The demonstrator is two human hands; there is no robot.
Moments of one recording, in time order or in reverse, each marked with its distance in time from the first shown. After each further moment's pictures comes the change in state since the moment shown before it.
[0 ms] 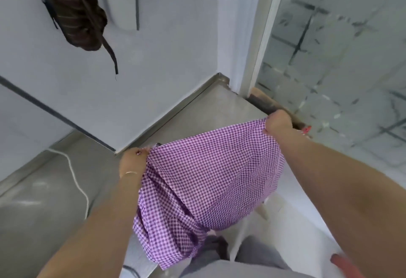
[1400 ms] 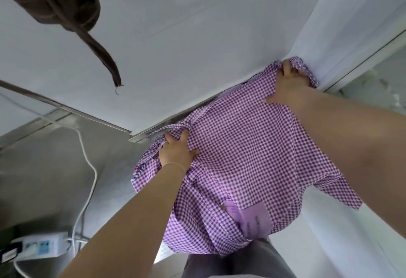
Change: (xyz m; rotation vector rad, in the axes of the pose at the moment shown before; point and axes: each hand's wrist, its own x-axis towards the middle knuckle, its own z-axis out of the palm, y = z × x) left_hand 0.069 0.025 0.087 0.814 -0.210 -0.082; right_hand 0.214 -0.162 0.073 -0.723 -0.236 -0.560
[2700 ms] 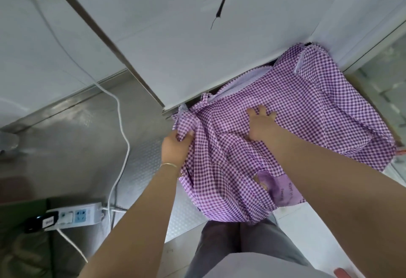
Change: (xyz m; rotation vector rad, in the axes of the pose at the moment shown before) left_hand -0.050 -0.117 0.029 -1.129 0.172 -0.039; right_hand -0.127 -0.173 0.089 0.212 -0.313 0.080
